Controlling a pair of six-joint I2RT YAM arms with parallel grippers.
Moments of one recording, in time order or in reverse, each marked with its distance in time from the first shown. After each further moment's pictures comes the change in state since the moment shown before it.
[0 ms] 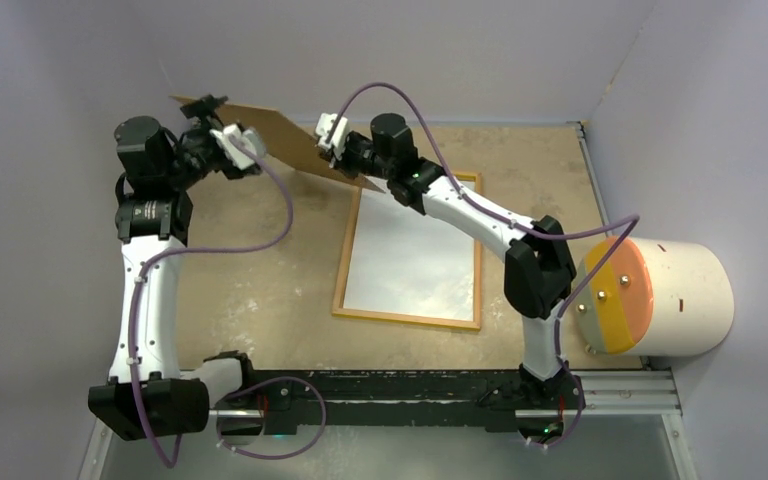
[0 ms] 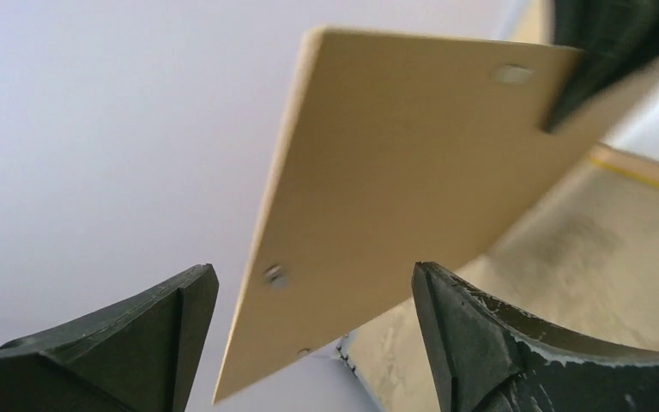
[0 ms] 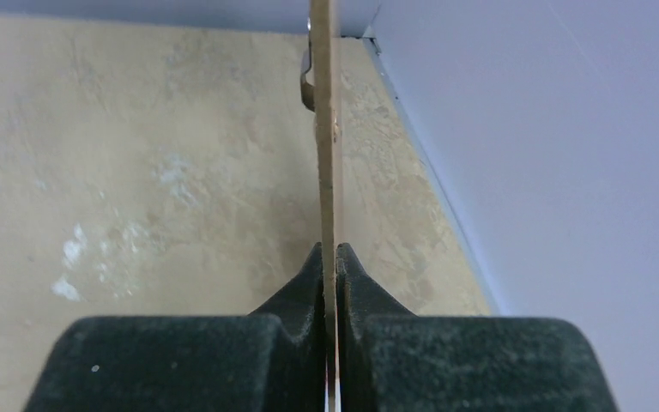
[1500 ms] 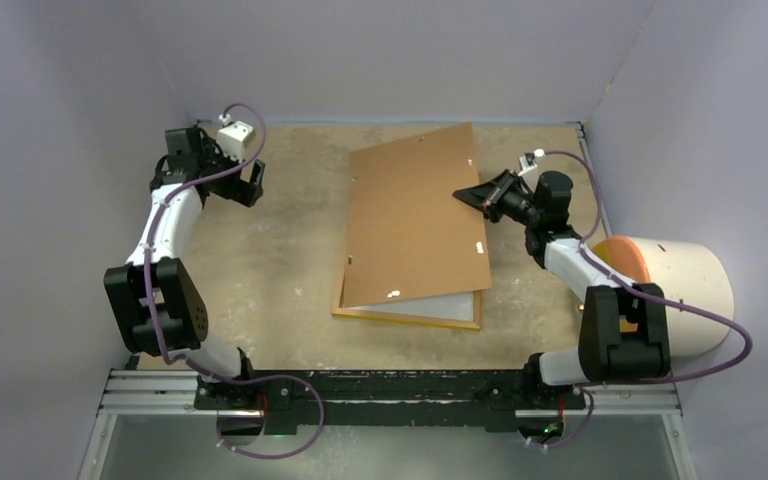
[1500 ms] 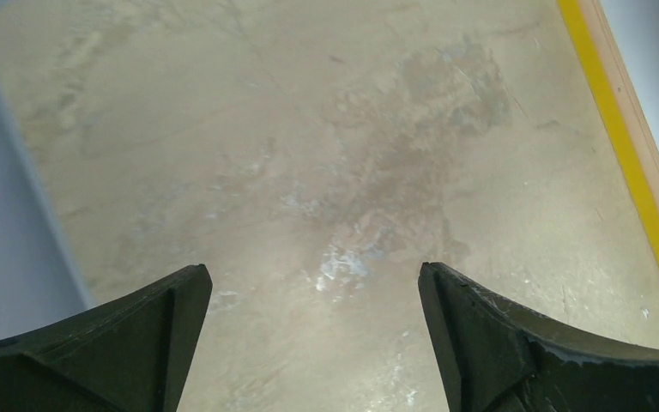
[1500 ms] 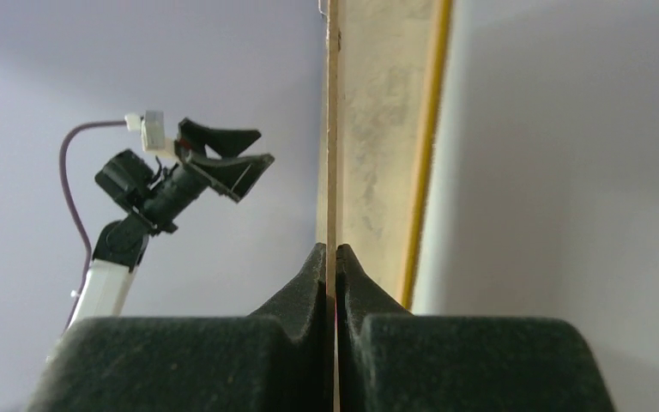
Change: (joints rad) left arm 0.077 0.420 -0.025 -0.085 -0.341 -0.619; right arm -0.662 -0.555 -0.954 0.364 -0.347 1.672
